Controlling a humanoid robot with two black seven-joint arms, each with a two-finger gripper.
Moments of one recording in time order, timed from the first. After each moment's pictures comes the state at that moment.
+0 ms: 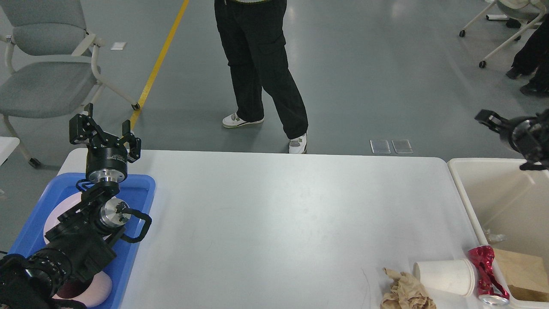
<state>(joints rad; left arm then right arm) -0.72 0.17 -0.69 -0.35 -0.15 -0.27 -0.76 1.23 -0.38 -1.32 0.22 0.36 0.26 -0.03</state>
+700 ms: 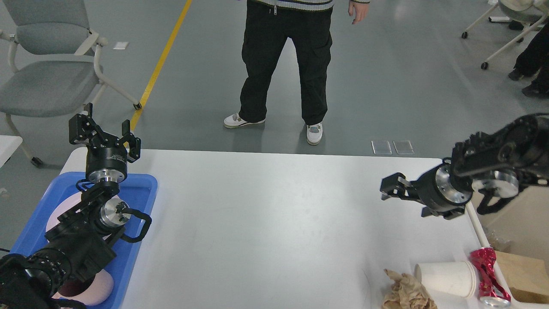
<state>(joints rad) -0.72 0.17 -0.69 -0.35 -0.15 -0.27 -0.76 1.75 -0.36 -1.31 1.41 0.10 0.14 0.04</state>
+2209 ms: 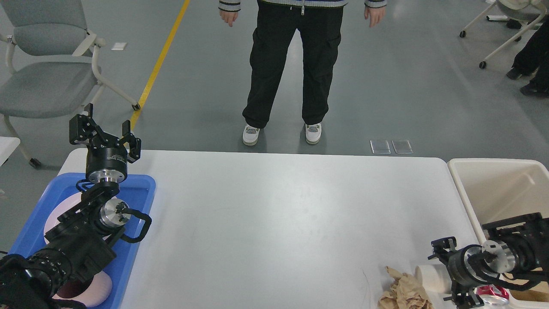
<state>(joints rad) -0.72 0.17 -0.69 -0.35 -0.15 -0.27 -0.76 1.13 -0.56 -0.94 1.12 0.70 0.02 -0.18</state>
